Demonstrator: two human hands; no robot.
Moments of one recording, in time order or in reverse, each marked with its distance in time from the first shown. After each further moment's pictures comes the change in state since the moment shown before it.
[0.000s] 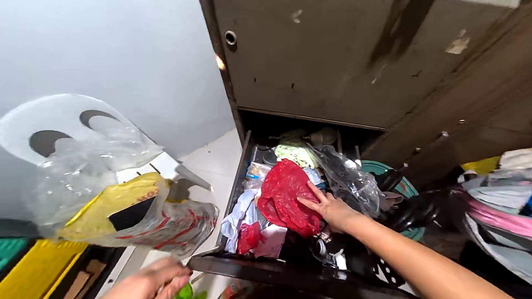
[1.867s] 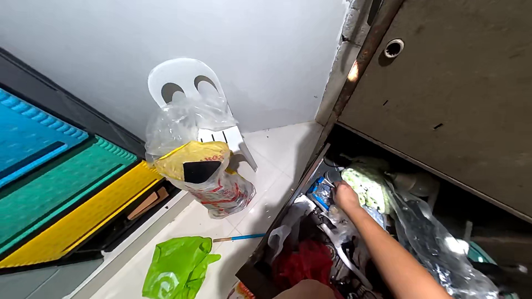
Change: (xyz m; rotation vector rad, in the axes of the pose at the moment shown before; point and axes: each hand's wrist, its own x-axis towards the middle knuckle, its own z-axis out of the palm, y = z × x) left_hand 0.147 0.106 0.046 -0.125 -0.500 0.186; right_hand 0.222 -0.038 -0.055 0.123 0.235 0.174
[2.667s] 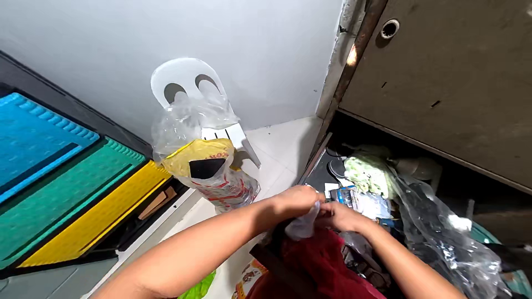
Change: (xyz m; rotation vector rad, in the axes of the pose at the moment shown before) left_hand 0.006 -0.088 -0.083 0.197 0.443 -0.030; right_hand -0.104 -0.015 0.009 0.345 -0.425 -0.496
